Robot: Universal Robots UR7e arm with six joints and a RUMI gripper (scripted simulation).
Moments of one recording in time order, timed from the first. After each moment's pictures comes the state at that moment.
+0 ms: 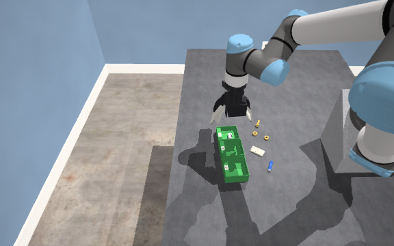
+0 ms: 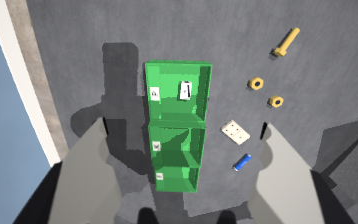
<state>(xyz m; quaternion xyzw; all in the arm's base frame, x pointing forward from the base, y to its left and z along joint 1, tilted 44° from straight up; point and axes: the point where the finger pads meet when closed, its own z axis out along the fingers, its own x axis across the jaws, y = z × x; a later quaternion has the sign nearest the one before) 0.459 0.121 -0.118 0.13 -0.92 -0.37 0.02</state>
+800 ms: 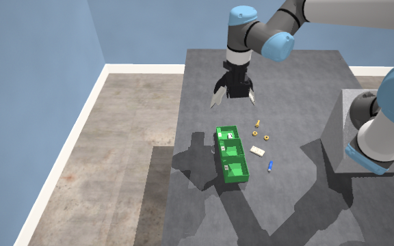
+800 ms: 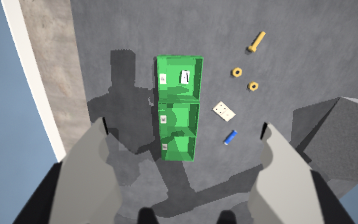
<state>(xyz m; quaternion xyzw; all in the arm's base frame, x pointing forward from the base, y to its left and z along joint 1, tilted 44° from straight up) 0.471 0.063 -0.057 0.13 -0.92 -0.37 0.02</state>
